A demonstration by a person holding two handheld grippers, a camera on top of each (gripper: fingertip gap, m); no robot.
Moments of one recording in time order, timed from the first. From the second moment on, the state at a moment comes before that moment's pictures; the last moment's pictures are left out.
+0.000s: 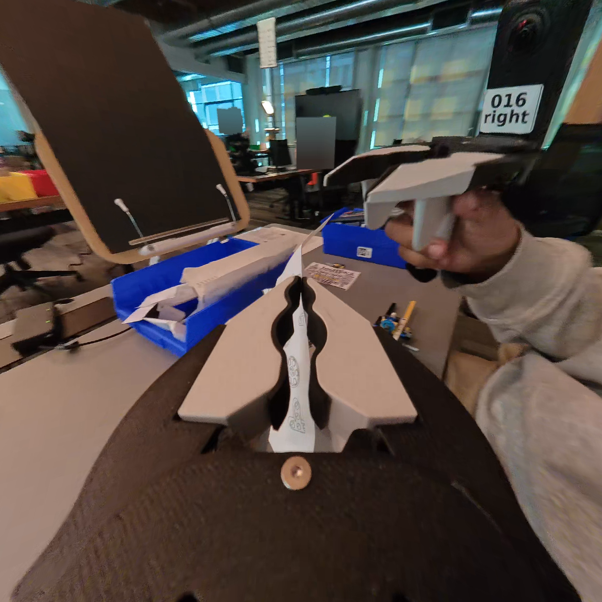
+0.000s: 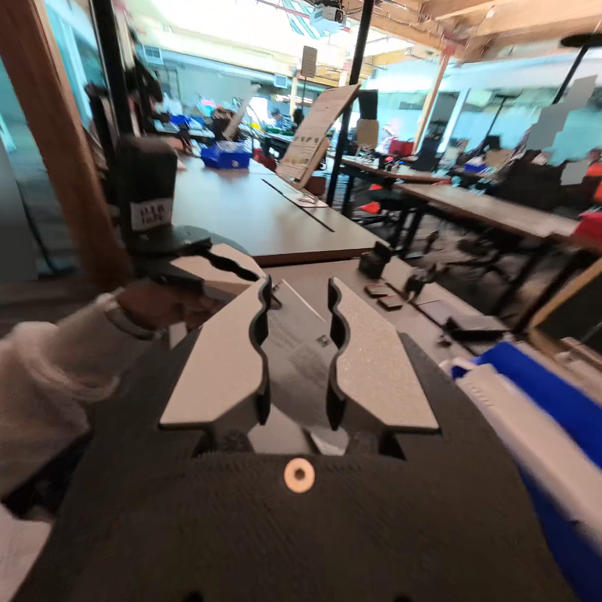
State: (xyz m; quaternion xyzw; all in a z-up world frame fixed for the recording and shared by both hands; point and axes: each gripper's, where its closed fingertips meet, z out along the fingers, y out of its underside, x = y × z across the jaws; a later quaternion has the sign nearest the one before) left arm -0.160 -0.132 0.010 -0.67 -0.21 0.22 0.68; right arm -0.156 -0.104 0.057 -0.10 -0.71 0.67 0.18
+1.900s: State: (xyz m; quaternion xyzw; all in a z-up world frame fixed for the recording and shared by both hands) left arm -0.140 -0.106 0.010 -0.64 -0.11 0.19 0.73; right arm -0.148 -0.116 0.021 -0.17 -0.76 0.63 0.02
